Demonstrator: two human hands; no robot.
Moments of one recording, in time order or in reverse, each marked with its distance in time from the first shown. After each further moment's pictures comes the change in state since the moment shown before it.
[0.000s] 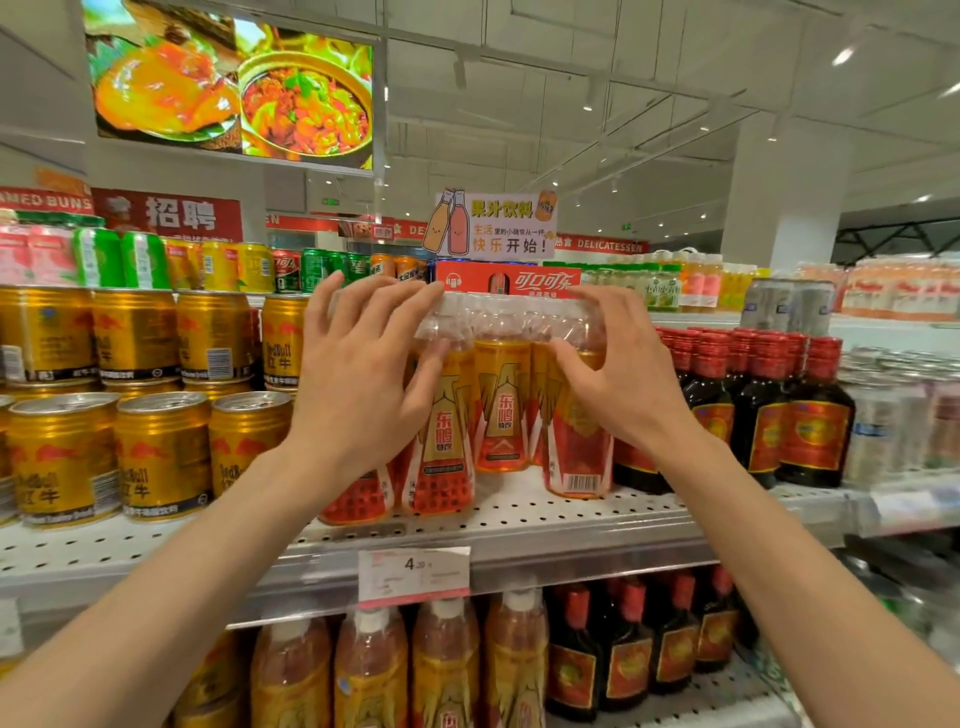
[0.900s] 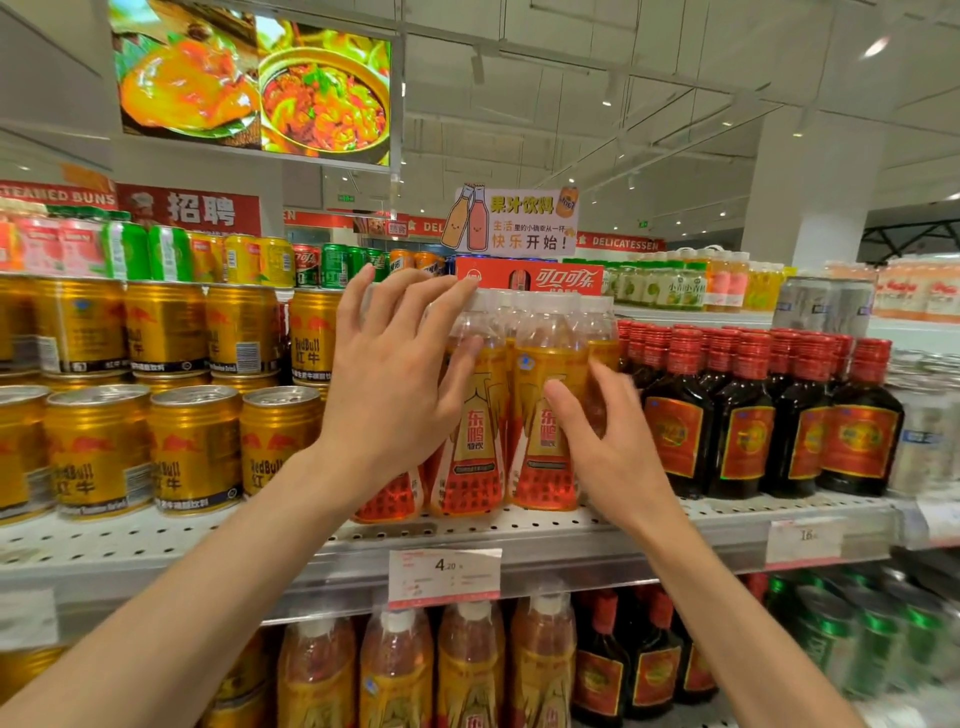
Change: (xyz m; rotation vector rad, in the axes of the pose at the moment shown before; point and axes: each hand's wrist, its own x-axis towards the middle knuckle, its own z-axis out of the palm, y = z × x) left_hand -0.003 -0.001 0.002 -0.018 0.003 0.007; right_hand -0.056 -0.015 0.047 0.406 -0.109 0.304
